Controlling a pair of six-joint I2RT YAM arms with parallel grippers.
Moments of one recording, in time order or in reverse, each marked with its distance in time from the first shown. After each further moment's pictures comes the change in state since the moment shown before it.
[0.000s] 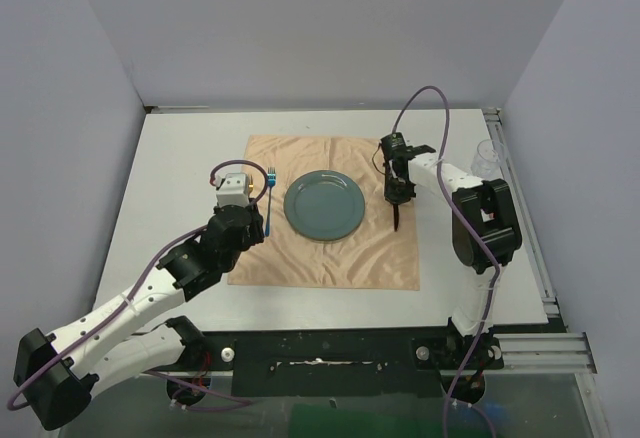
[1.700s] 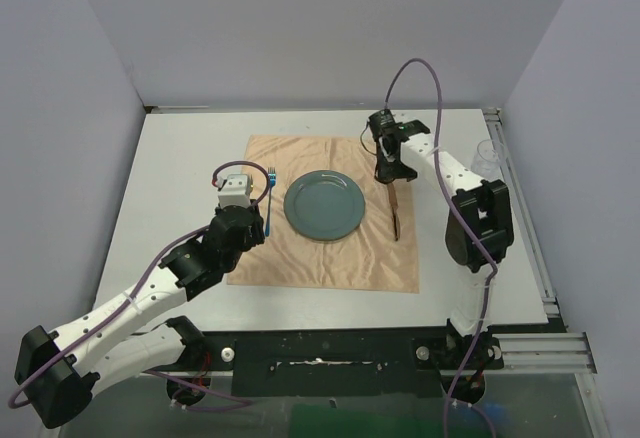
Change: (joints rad) left arm 0.000 0.013 -0.009 0.002 0.000 0.000; right arm 0.058 0.037 0.254 -0.220 0.173 -0.013
